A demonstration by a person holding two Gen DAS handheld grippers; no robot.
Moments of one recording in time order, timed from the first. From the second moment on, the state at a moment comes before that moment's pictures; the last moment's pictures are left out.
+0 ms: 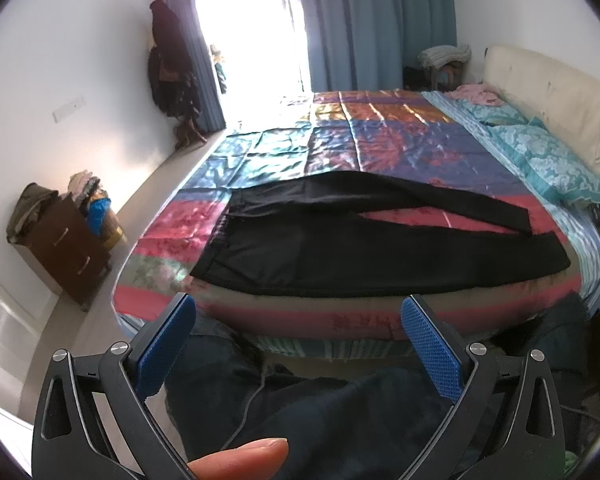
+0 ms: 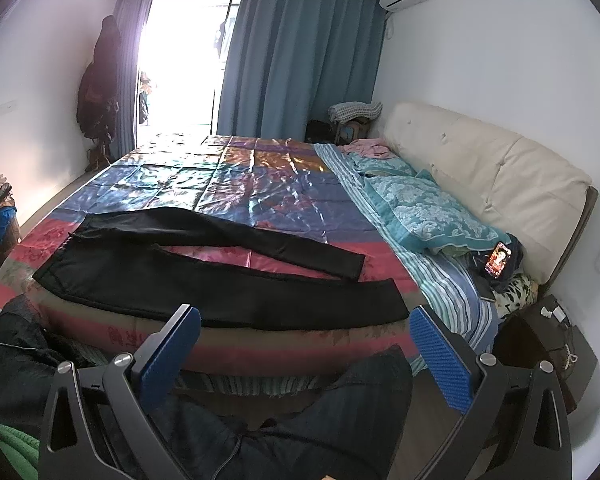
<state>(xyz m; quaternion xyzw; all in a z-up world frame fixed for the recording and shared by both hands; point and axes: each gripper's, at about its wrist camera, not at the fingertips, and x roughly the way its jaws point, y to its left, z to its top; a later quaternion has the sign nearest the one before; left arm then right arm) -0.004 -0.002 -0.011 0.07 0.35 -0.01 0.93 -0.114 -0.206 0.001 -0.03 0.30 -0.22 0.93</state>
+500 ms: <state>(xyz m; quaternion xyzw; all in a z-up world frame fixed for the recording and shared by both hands) -0.003 -0.001 -0.011 0.07 0.35 -0.01 0.93 -0.110 -0.204 0.001 -0.03 0.30 -0.22 0.93</state>
